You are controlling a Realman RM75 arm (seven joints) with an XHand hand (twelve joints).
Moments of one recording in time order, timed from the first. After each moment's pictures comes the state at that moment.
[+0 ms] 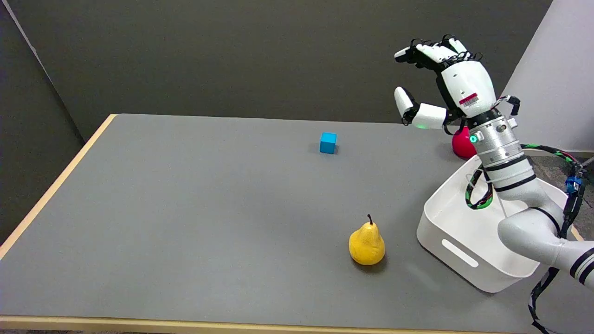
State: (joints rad) arm -0.02 -0.78 -1.68 1.35 0.60 0.88 0.40
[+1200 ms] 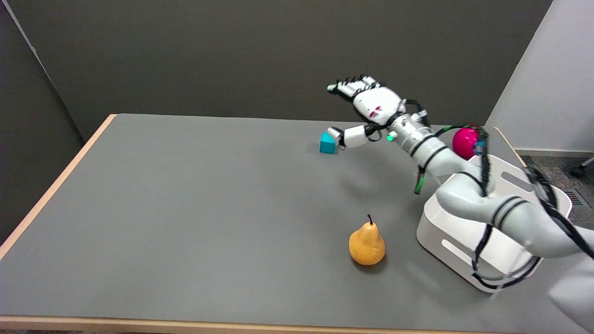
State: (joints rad) arm 0.50 -0.92 -2.09 1.00 0.39 0.42 0.40
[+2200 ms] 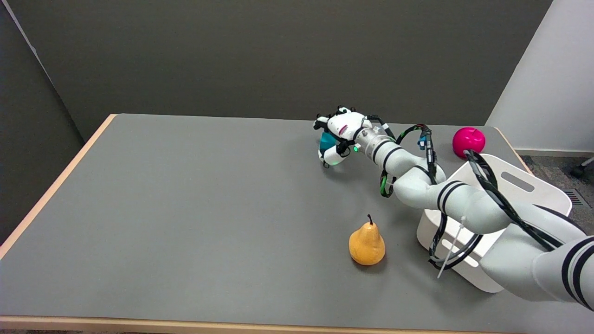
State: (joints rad) arm 0.76 -1.16 -2.26 0.56 0.33 0.27 0.39
